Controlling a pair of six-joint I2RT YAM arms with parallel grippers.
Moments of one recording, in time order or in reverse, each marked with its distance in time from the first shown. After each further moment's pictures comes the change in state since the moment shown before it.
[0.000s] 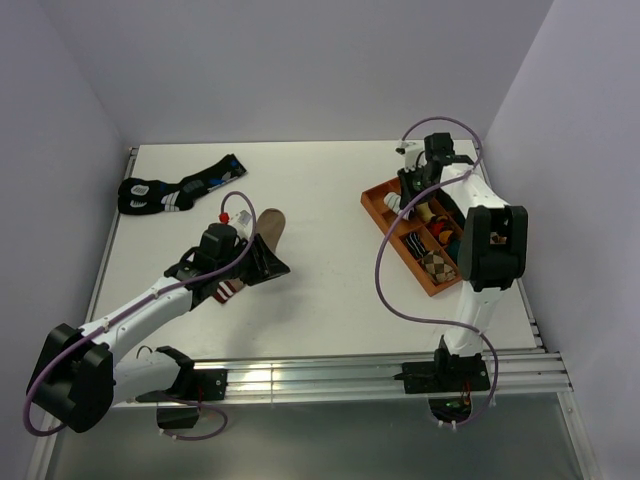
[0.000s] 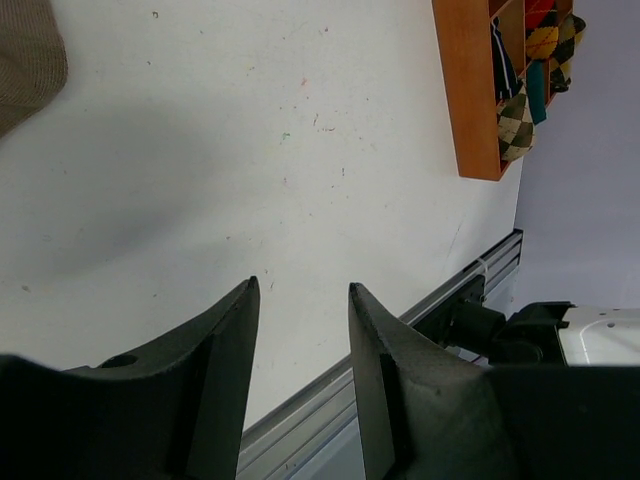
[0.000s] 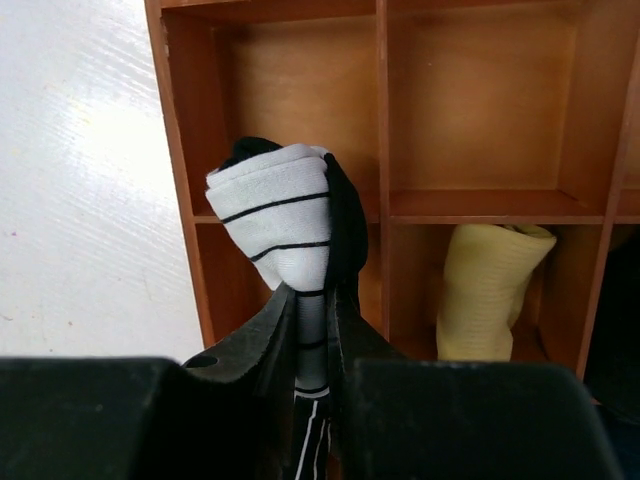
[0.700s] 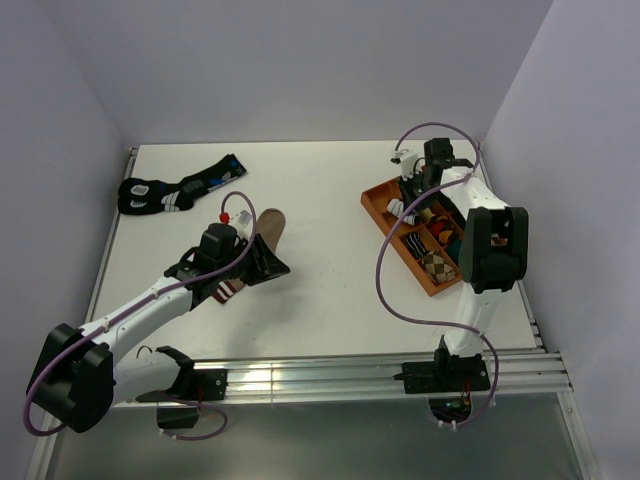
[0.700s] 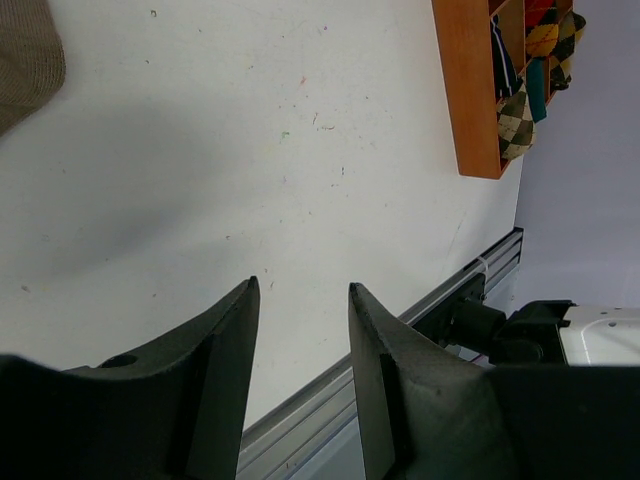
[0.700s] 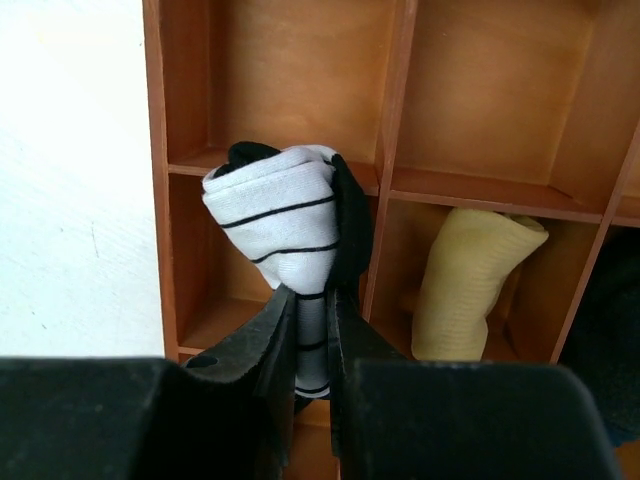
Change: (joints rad) left arm 0.000 0.000 0.000 0.000 0.005 0.003; right arm 0.000 -0.022 -0.051 -0.016 0.025 -0.182
